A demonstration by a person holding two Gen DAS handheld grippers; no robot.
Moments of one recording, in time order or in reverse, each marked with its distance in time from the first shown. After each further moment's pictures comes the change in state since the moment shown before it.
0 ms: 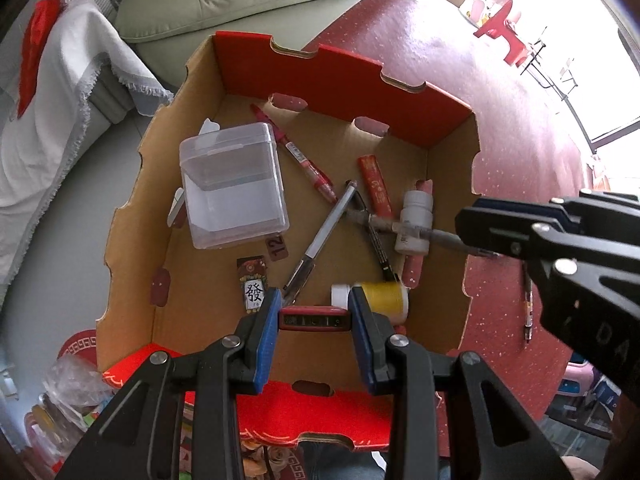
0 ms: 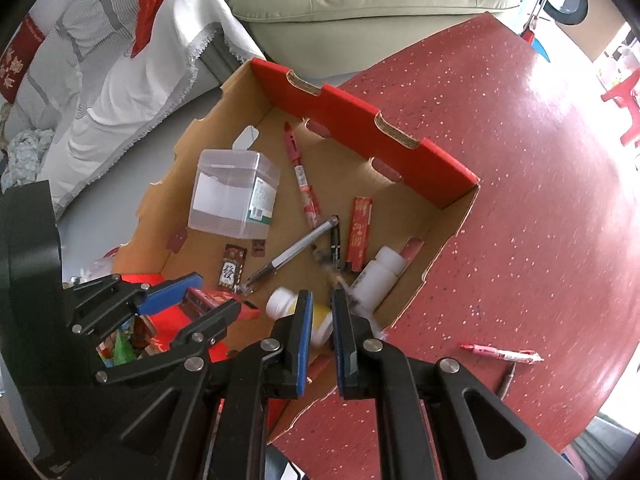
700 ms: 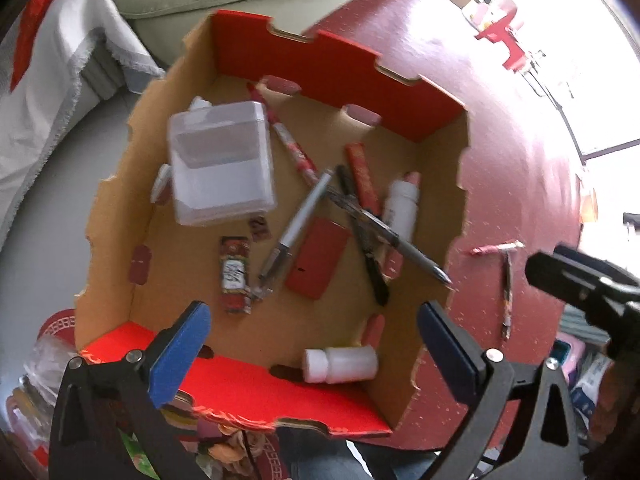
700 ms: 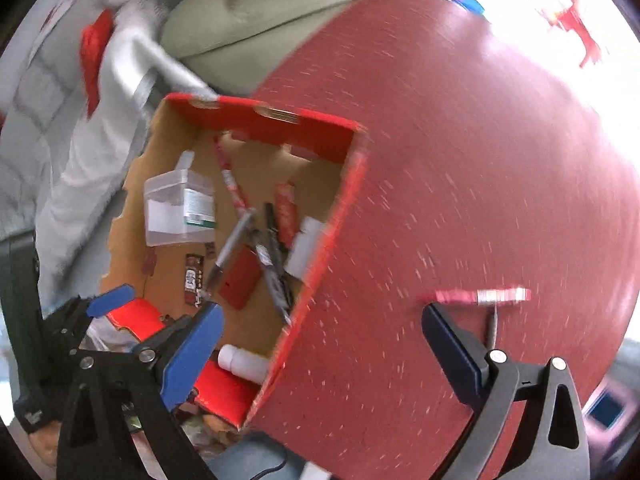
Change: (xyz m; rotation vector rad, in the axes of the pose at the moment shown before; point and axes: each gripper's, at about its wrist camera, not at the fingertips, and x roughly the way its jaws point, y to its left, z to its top) left arm -0.002 -0.001 -0.004 -0.052 0.051 -0.084; right arm -0.020 -0.078 -0.048 0.304 -0.026 0.020
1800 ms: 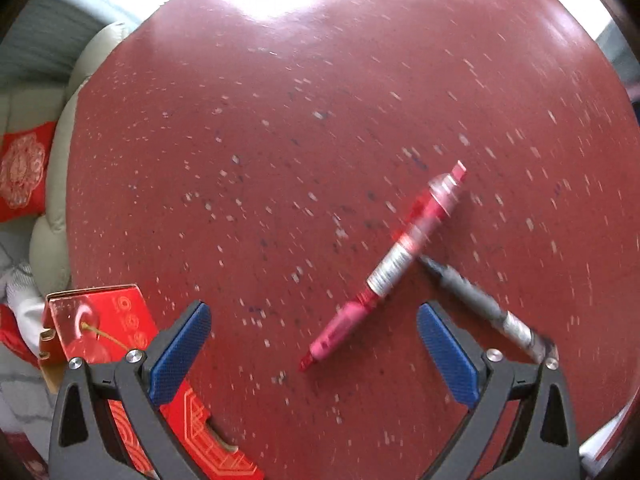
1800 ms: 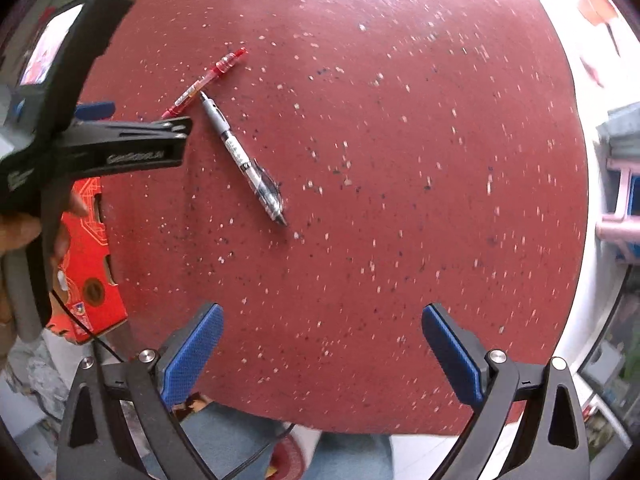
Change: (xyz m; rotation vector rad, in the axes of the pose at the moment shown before) left arm 0.158 -0.279 0.003 0.839 0.001 0.365; right arm 0.024 -0.211 -0.188 0.524 0.101 -0.033
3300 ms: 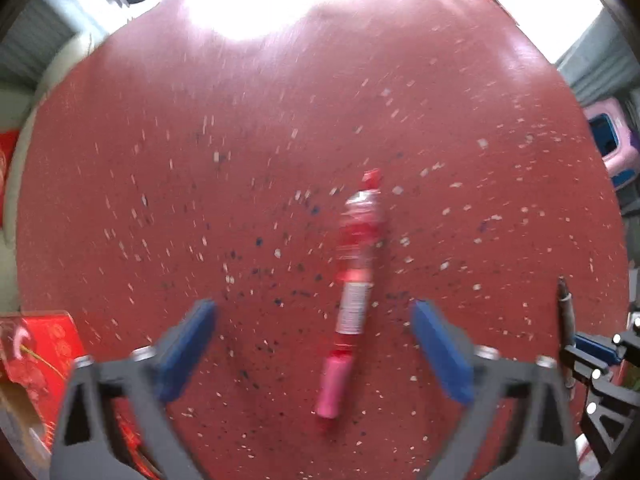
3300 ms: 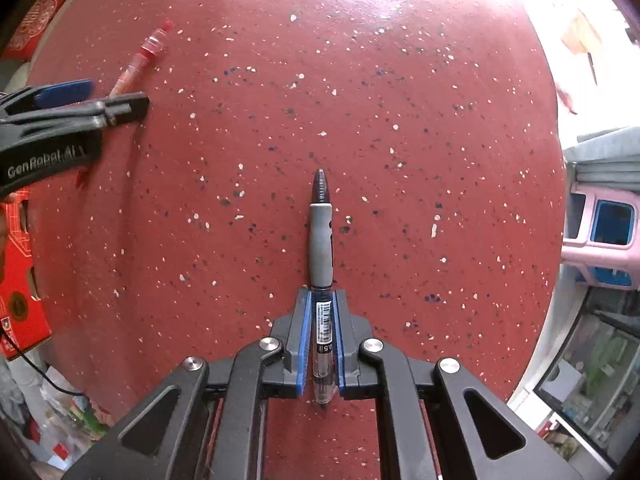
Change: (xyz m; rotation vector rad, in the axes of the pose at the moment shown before) left arm -0.004 -0.024 -0.008 0.010 -0.083 -0.211; right arm 0.048 -0.010 0.007 -0.025 -0.027 -0.175
